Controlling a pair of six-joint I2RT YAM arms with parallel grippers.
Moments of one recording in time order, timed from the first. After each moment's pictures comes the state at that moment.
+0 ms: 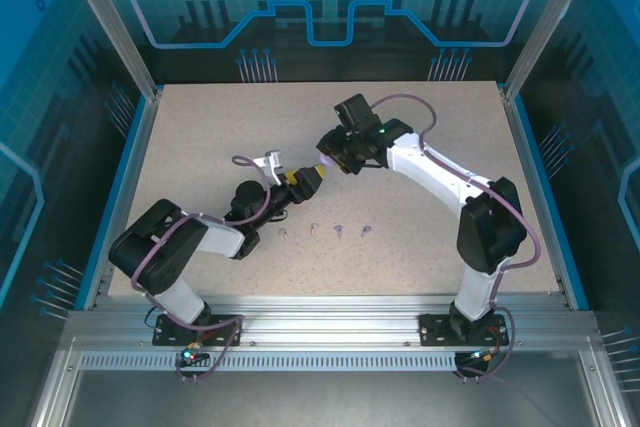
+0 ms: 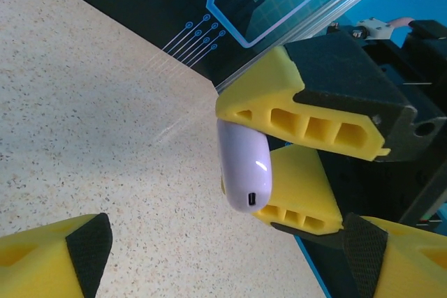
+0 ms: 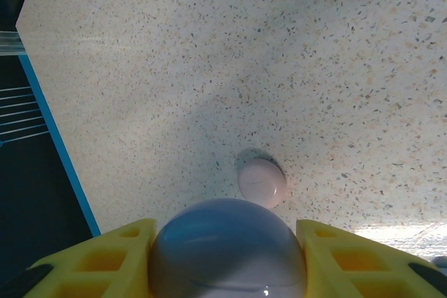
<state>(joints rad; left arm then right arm) -0.51 1.65 0.46 1.19 0.20 -0.90 0.61 1.81 1.57 -0.66 -0.12 1.22</state>
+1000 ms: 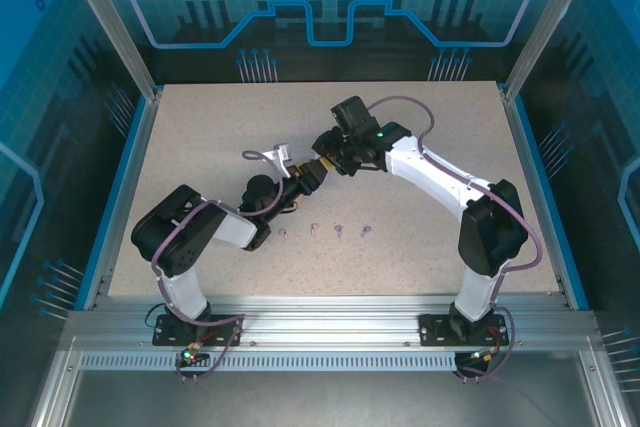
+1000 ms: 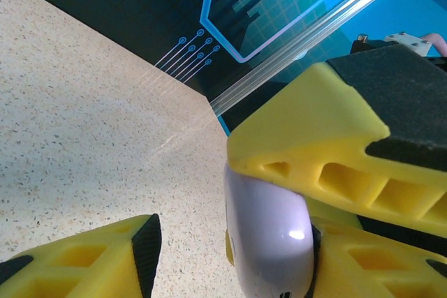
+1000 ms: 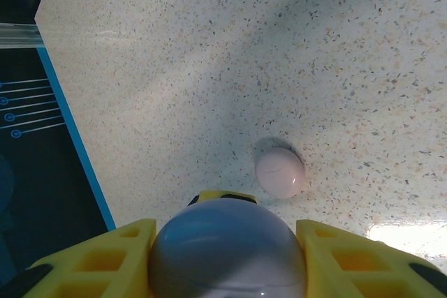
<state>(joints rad) -0.53 1.79 0.56 1.27 0.16 -0.90 0.63 1.79 1.54 -0.62 -0.13 1.24</state>
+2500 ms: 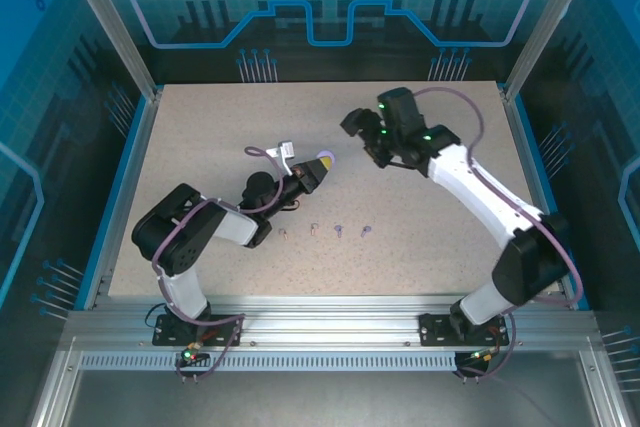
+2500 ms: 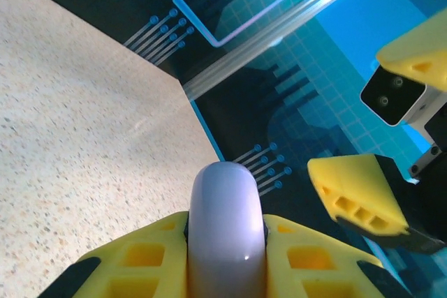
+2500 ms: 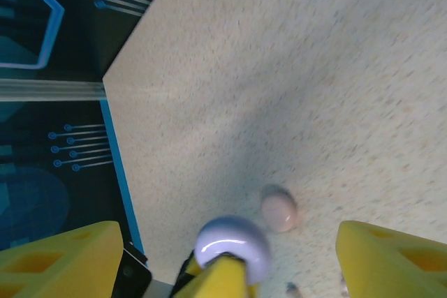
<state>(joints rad) -0.51 1.79 0.59 1.27 0.28 -0.98 0.48 1.51 1.37 -0.56 -0.11 1.13</state>
